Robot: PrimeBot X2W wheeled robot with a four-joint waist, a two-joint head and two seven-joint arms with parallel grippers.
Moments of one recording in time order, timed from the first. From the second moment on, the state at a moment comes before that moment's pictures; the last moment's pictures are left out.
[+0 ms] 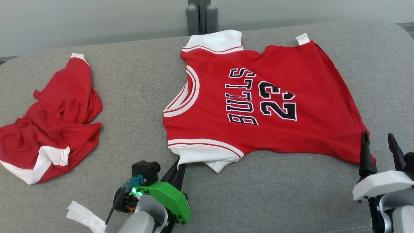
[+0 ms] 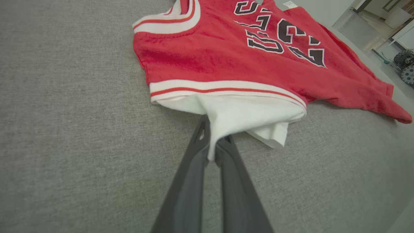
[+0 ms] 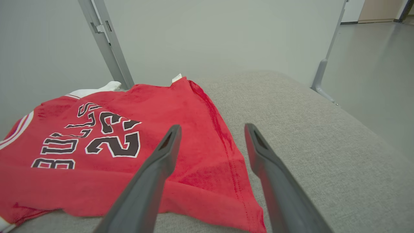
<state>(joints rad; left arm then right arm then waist) -0.26 0.06 -0.51 0.49 -0.53 -0.04 -0.08 -0.08 -0.05 -0.27 0.18 0.11 0.13 -0.13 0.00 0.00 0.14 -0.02</state>
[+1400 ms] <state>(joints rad) -0.22 0.08 -0.39 0.27 -0.71 -0.04 -0.09 -0.19 -0.09 -0.24 0.42 0.24 0.13 -0.18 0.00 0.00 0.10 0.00</state>
